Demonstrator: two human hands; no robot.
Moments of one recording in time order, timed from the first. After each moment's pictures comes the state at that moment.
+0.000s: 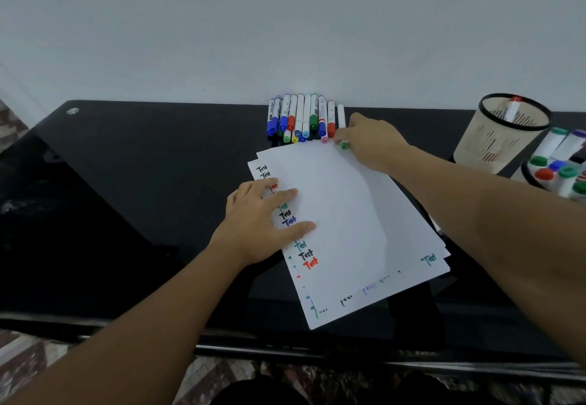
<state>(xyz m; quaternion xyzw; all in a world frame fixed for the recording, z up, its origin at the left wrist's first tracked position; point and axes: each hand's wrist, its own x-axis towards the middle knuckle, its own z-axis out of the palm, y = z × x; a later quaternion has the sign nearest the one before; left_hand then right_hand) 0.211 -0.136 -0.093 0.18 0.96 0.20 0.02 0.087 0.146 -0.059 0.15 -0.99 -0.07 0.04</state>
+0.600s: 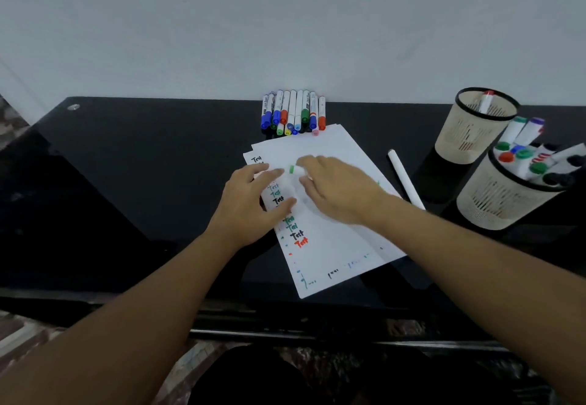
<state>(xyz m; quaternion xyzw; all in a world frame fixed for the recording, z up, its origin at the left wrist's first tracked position) 0.219 -0.139 -0.097 0.19 0.93 0.31 -0.08 0.219 0.082 -0.055 0.23 -0.97 0.11 0.04</state>
